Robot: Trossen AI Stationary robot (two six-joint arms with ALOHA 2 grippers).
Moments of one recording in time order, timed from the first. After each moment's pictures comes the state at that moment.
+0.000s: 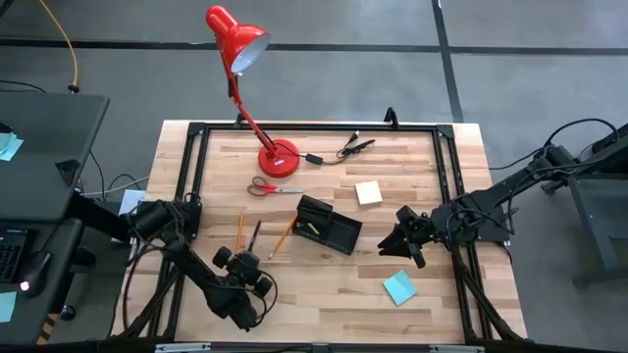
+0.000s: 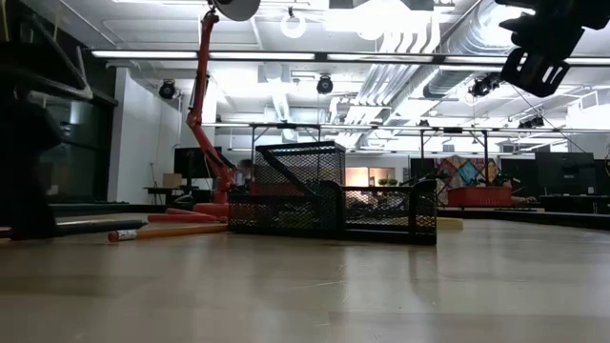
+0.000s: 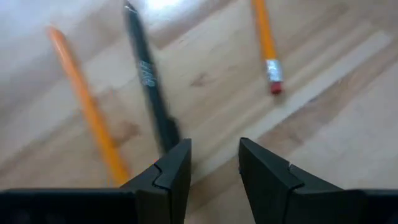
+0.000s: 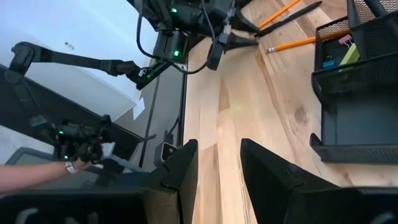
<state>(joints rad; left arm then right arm) -0.71 2.01 1.12 -1.03 -0.63 -1.86 0.46 0.85 0.45 0.07 0.10 0.82</state>
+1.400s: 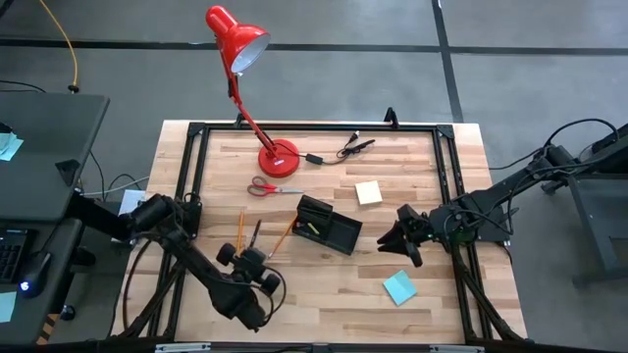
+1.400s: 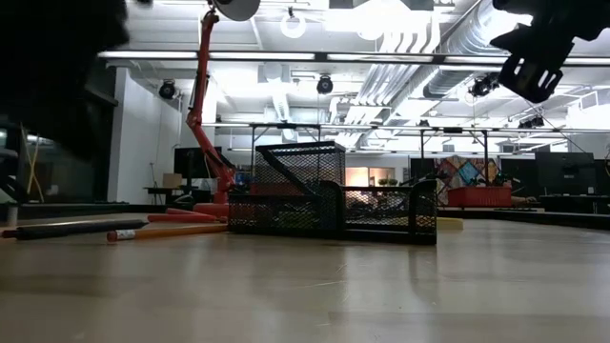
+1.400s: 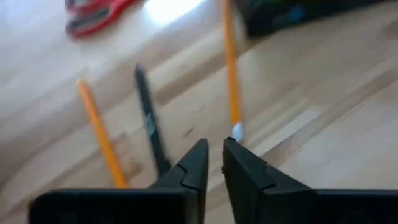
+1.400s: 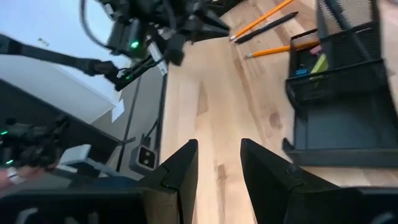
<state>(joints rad) -0.67 1.97 1.31 -1.26 -0.66 -1.85 0.47 0.85 0.45 0.03 0.15 0.76</state>
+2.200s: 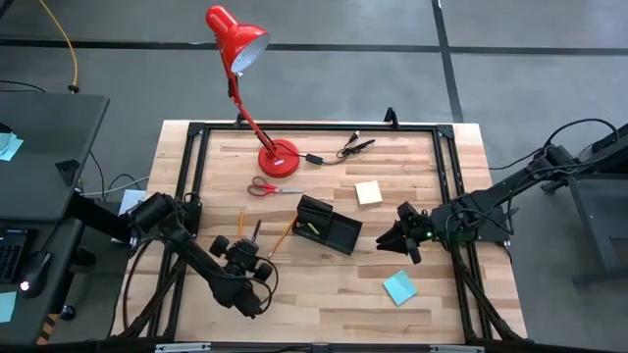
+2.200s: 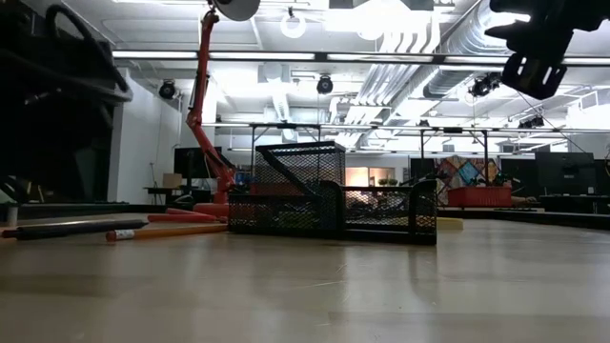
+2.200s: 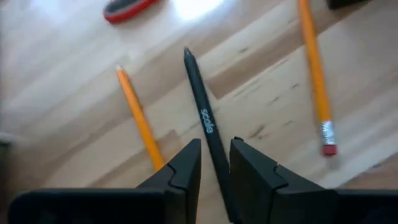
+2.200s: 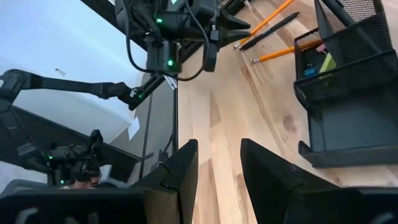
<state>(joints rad) -0.65 1.96 1.13 -1.21 -0.63 -1.88 0.46 0.85 0.45 0.07 0.18 0.89</state>
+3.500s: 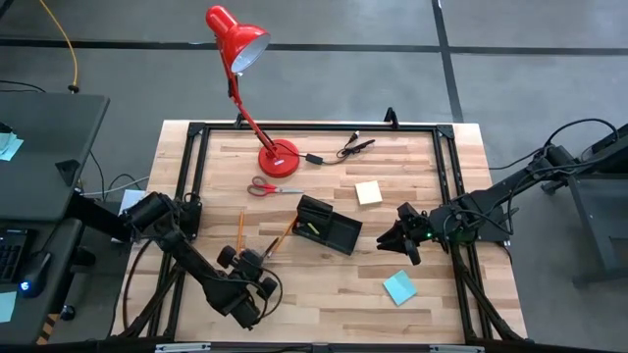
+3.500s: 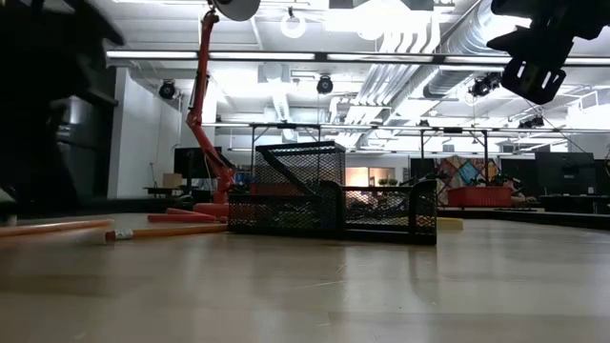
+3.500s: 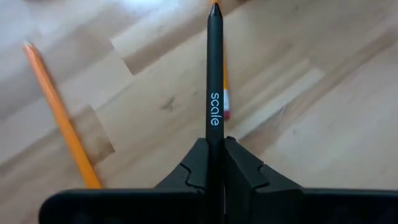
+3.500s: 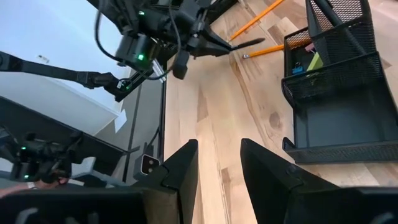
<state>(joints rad) -0.69 1.94 1.15 -1.01 -0.65 -1.80 0.46 0.85 0.45 0.03 0.19 0.84</state>
